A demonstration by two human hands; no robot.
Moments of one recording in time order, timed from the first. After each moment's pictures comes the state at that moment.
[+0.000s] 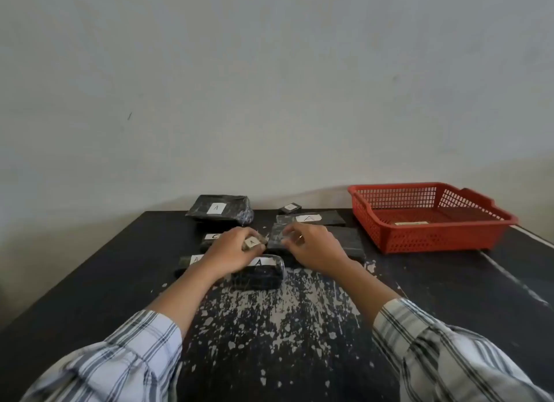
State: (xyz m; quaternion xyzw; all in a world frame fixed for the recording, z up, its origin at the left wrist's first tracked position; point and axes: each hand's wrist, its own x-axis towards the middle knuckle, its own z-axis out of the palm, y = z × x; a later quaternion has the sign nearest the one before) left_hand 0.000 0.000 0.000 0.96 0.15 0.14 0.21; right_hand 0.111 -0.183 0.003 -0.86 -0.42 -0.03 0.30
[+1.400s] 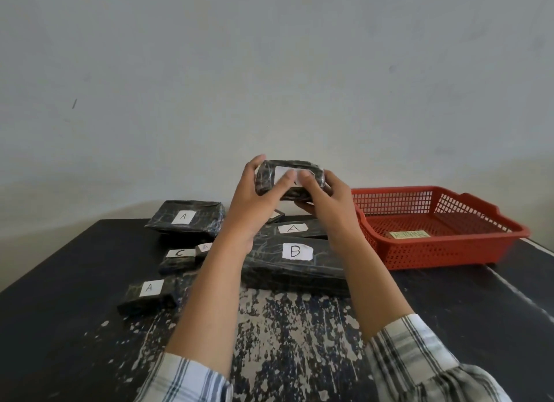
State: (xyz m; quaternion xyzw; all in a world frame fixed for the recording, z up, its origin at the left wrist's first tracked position) left_hand 0.095 -0.059 0.068 0.73 0.08 0.30 0.61; right_hand 0.174 -0.178 0.057 -0.62 -0.26 0.01 0.74
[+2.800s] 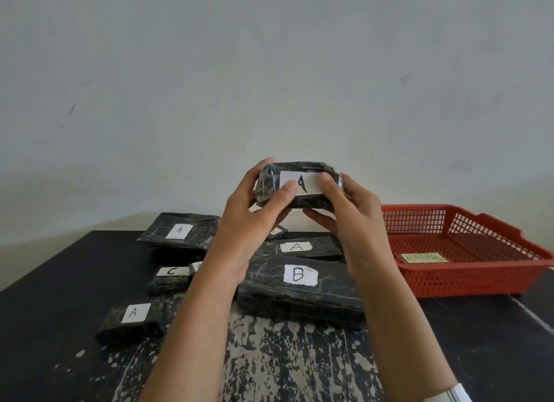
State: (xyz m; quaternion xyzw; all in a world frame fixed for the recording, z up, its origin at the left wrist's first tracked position) left_hand 0.086 -0.061 0.073 0.67 0.02 0.34 0.66; right_hand 0.164 -0.193 0.073 -0.54 -0.27 0.04 0.80
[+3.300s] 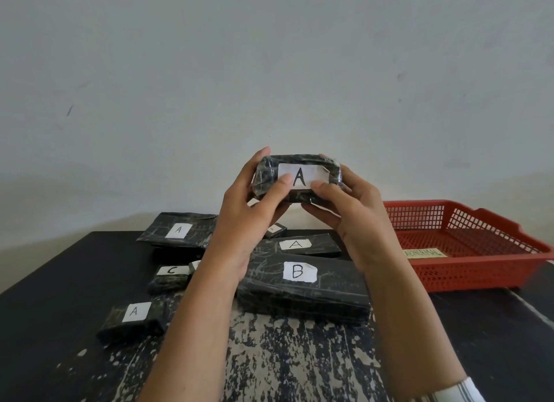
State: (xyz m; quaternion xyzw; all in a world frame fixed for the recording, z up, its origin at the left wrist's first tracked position) left_hand 0.085 -0.064 0.076 0.65 0.00 0.36 0.67; right_hand 0.167 -0.202 0.078 -0.52 -0.31 0.08 0.79
